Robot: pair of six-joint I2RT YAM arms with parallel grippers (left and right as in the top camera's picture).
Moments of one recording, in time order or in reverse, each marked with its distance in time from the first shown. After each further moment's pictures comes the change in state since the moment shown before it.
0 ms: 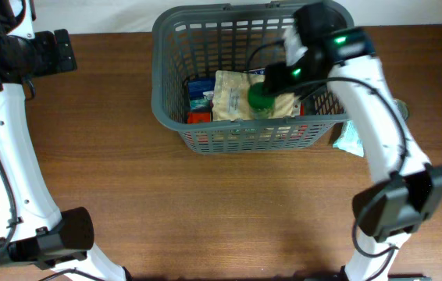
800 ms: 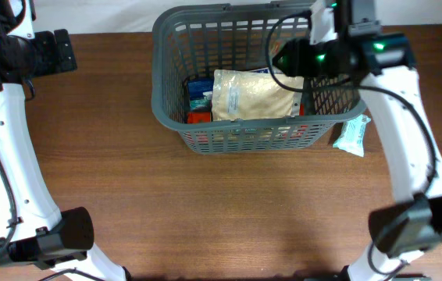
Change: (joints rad) left arm 0.000 0.000 0.000 0.000 0.000 0.000; right arm -0.050 -0.094 -0.143 0.249 -0.151 0.039
